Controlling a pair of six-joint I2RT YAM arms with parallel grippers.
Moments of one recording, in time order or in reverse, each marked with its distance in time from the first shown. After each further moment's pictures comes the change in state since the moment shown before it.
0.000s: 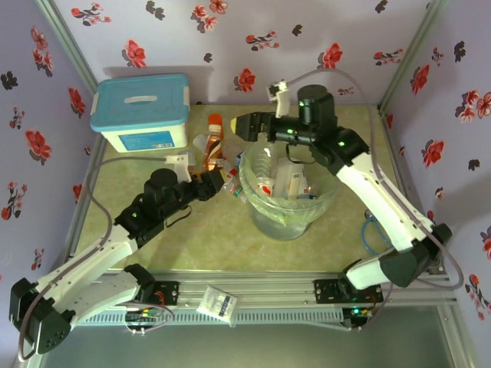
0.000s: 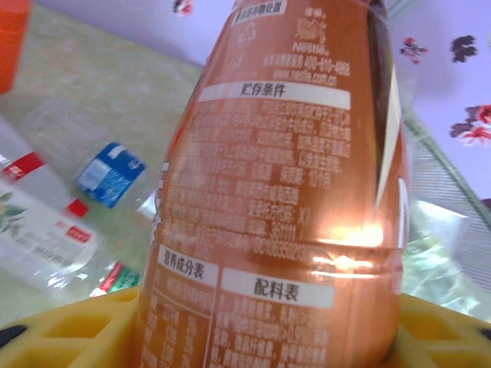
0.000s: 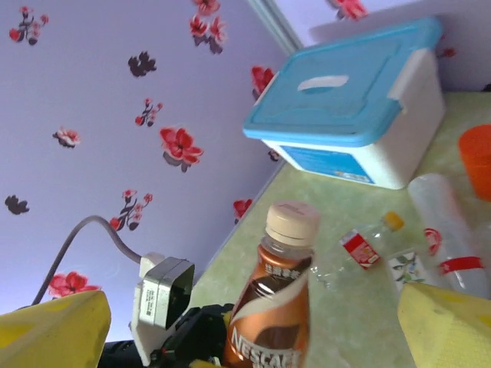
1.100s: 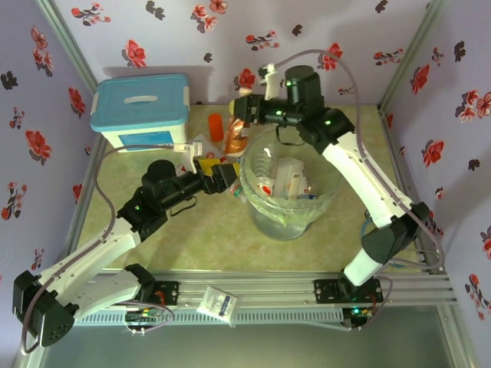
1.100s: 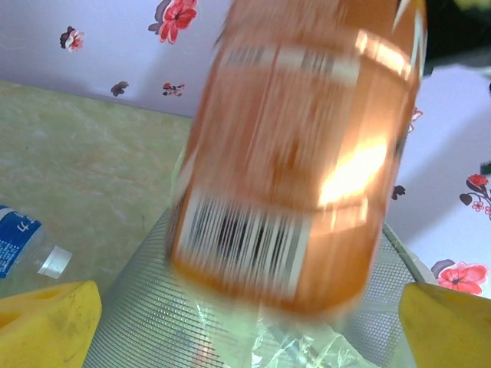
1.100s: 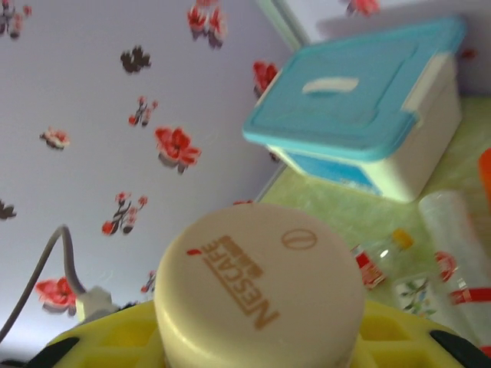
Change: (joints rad) left arm 0.000 0.052 0.069 0.118 0.147 0.044; right arm -0.047 0.166 0.250 -0.080 0.023 -0.061
